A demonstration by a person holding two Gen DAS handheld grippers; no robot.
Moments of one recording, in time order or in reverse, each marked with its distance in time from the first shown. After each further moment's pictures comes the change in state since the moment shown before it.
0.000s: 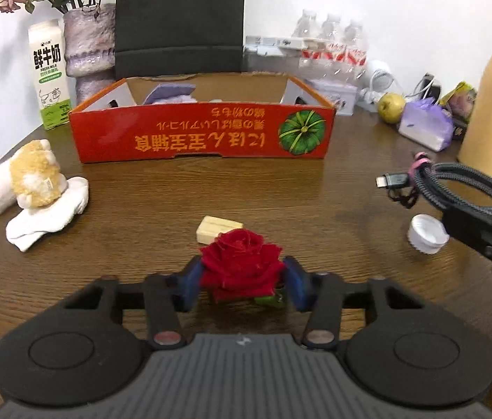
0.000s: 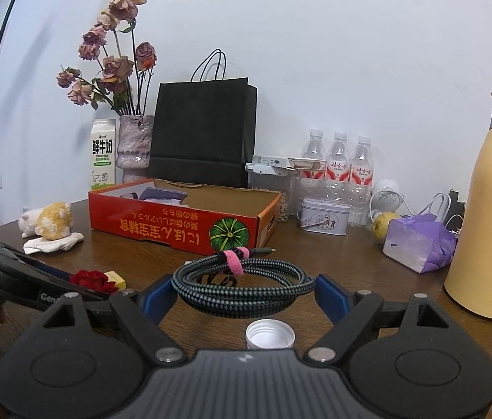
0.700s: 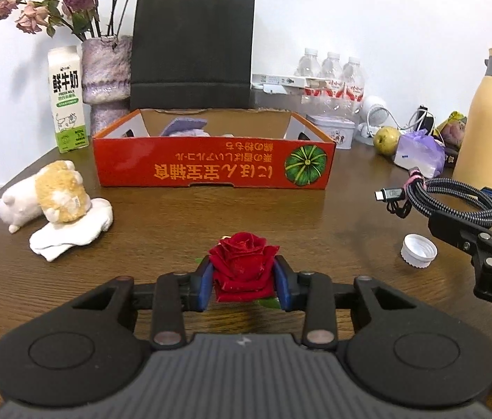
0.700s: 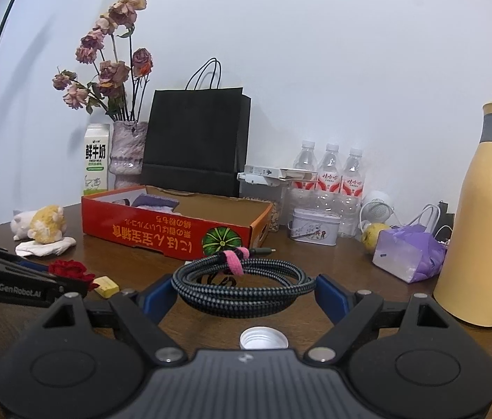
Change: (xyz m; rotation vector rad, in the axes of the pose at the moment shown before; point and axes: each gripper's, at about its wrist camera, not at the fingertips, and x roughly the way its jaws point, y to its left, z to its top) left arm -0.030 0.012 -0.010 -0.008 -0.127 0.007; right arm -0.005 0.008 0.000 -0.019 -0.037 -0.049
